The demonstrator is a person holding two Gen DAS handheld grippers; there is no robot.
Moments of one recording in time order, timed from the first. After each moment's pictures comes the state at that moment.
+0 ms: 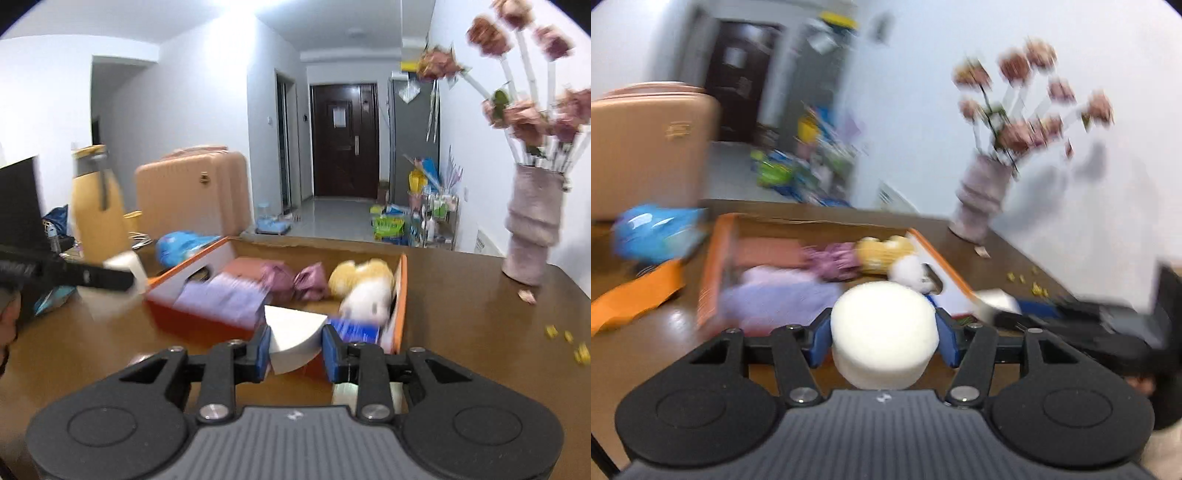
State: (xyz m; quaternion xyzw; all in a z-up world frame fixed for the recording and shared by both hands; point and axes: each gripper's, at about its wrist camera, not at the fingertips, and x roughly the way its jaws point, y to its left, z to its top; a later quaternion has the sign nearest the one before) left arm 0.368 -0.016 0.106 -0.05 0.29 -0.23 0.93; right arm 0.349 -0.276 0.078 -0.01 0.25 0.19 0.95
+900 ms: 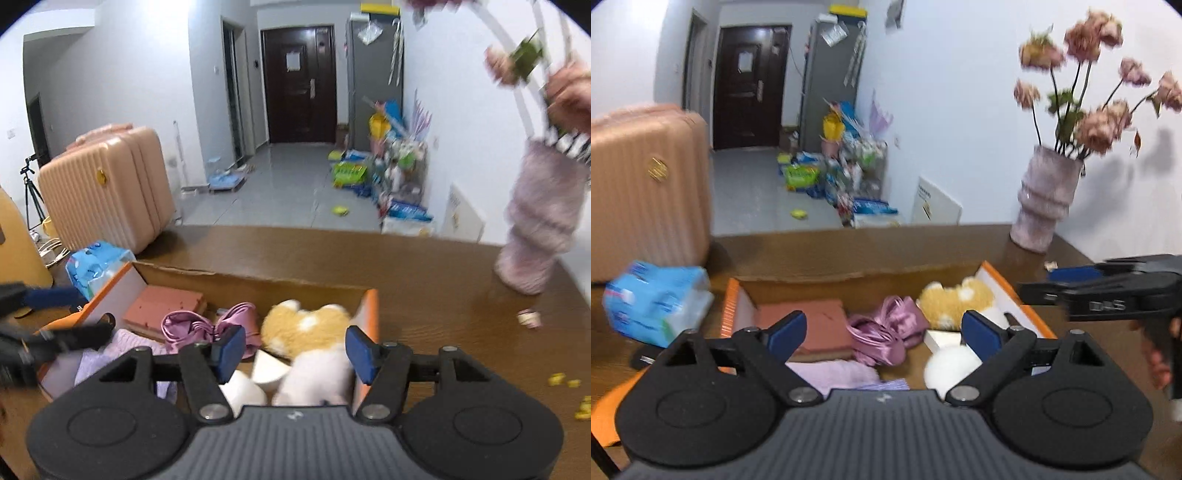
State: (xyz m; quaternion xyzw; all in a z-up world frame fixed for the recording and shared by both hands) left arm 0.479 -0.015 0.117 -0.02 0.28 -0.16 0.95; right arm 0.505 -0.273 0.109 -0.01 0.33 0.11 0.94
